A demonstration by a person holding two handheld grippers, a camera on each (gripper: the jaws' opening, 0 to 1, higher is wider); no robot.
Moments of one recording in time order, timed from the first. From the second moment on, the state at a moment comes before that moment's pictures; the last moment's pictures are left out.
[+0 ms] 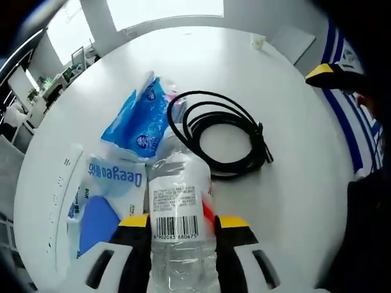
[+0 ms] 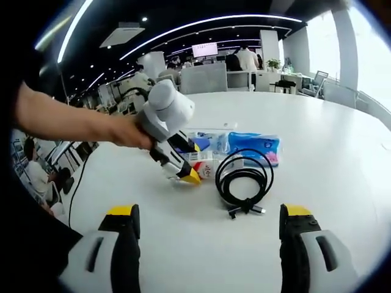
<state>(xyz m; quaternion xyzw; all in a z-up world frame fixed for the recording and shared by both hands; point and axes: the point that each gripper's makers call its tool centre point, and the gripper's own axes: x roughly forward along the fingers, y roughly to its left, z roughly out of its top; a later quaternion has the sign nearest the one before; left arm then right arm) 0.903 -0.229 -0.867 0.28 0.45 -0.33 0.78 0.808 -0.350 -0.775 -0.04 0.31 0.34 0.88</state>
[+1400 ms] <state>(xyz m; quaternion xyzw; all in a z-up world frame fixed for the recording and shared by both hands) 0.817 -0.210 -0.819 0.14 0.43 -0.28 0.85 0.785 -0.319 -0.751 0.01 0.29 0.39 0.87</state>
